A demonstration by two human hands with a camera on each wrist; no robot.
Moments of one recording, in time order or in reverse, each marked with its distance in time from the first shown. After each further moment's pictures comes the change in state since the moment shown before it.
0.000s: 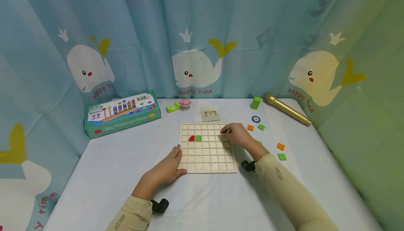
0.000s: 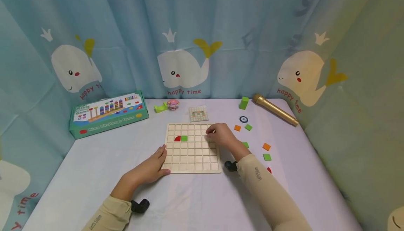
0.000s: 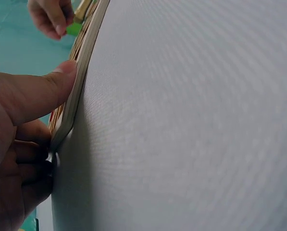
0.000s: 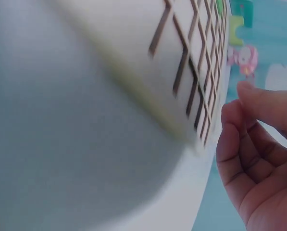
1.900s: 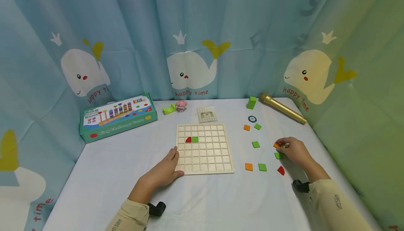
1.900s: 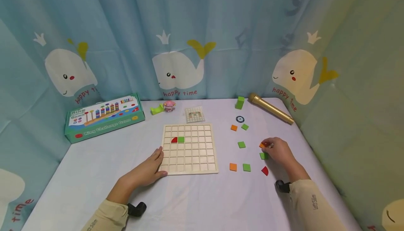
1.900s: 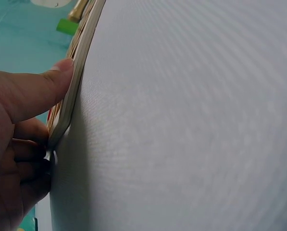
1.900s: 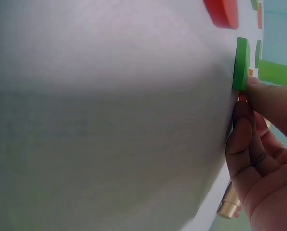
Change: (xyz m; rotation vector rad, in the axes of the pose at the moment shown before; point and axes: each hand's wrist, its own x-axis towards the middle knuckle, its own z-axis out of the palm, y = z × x) left_hand -0.004 0.001 -0.002 0.007 0.008 0.026; right_hand -0.130 0.148 -0.080 -0.115 0.164 0.252
